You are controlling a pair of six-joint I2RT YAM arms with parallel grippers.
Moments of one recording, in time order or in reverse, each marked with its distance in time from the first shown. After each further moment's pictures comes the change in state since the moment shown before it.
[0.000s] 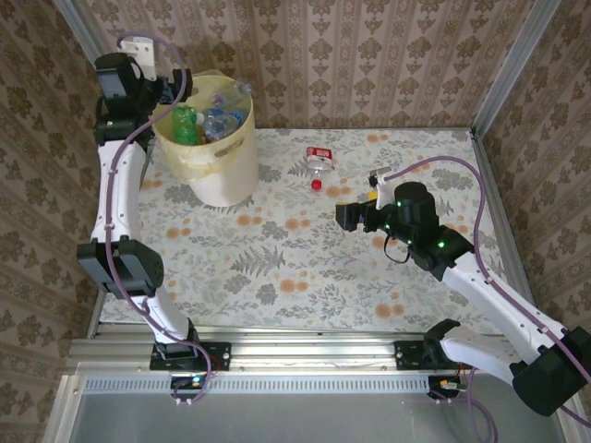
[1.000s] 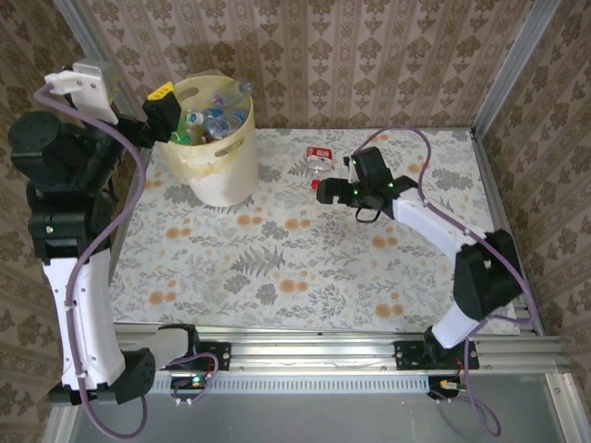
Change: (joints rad) left arm -0.066 -0.648 -0.185 -0.076 0.177 -0.112; right arm -0.076 0.656 0.425 -0.200 -0.064 0.220
